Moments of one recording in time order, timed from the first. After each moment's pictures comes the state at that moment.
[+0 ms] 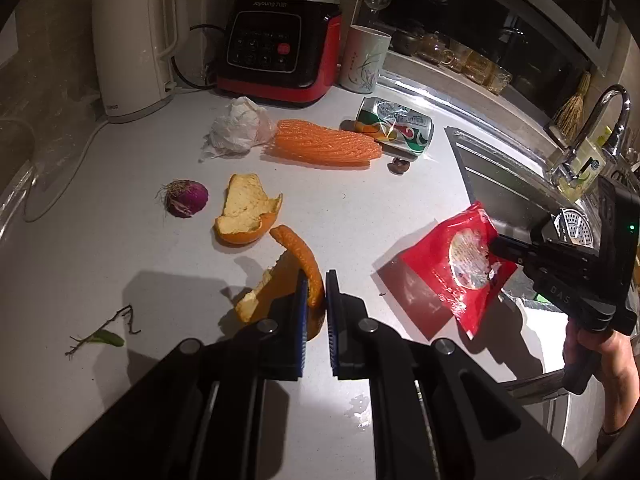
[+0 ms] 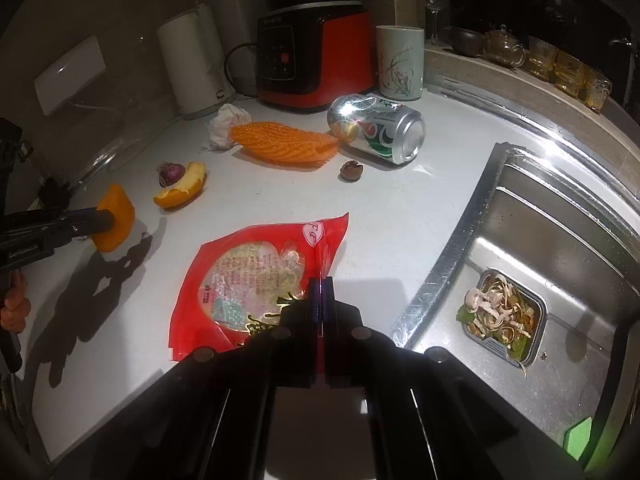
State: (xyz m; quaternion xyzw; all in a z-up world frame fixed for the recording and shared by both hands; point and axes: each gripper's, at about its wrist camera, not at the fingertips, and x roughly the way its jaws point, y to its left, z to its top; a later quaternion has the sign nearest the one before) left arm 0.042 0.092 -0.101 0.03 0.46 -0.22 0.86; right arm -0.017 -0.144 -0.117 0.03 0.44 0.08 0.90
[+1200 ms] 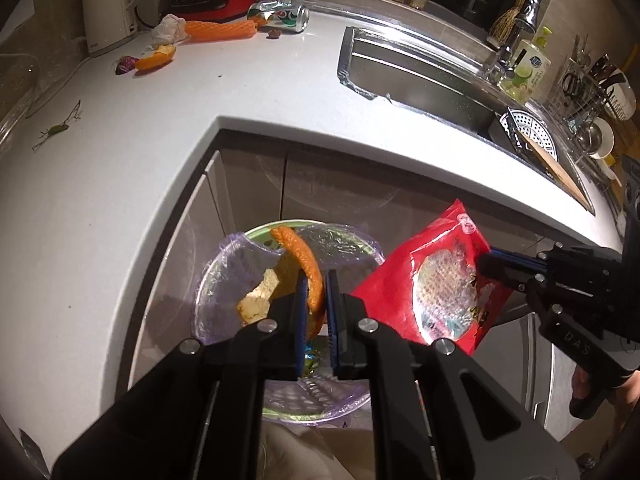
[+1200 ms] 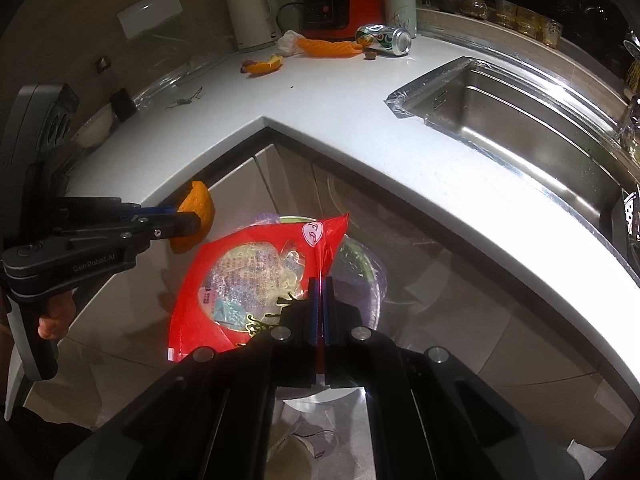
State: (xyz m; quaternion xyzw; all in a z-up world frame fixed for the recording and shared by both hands) left arm -0.228 0.021 -0.155 0.06 0.51 -0.24 0.83; right arm -0.293 -0.141 -0.136 0.03 0.47 0.10 0.87
